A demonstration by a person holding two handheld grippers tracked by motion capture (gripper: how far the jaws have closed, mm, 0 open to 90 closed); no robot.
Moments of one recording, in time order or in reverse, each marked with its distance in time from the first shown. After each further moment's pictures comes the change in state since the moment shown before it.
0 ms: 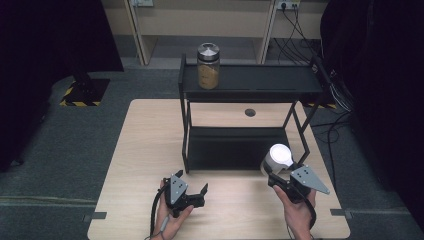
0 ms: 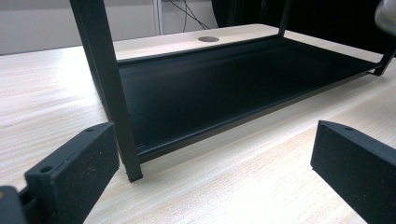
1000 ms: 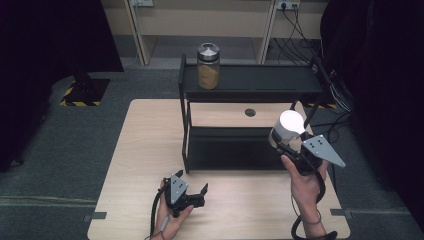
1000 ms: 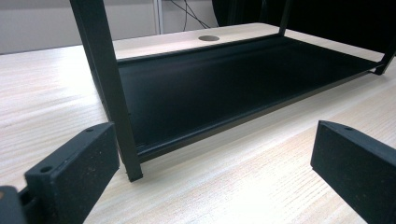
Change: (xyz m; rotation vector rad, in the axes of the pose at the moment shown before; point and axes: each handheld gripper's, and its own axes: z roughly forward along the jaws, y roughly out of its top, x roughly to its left) left arm 0.000 0.001 0.000 0.004 0.002 0.001; right arm -0.010 0.071 0.020 -0.105 -0.066 -0.032
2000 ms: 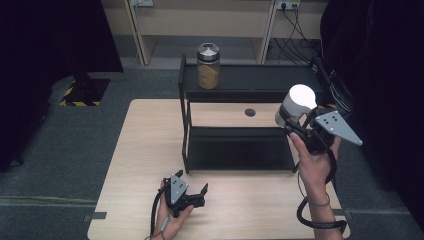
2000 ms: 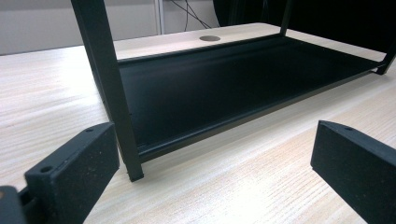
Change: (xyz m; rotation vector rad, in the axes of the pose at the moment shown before) left arm -0.001 0.000 0.000 -0.001 0.005 0.001; right arm -0.014 0.052 0.013 -0.072 -0.013 0.017
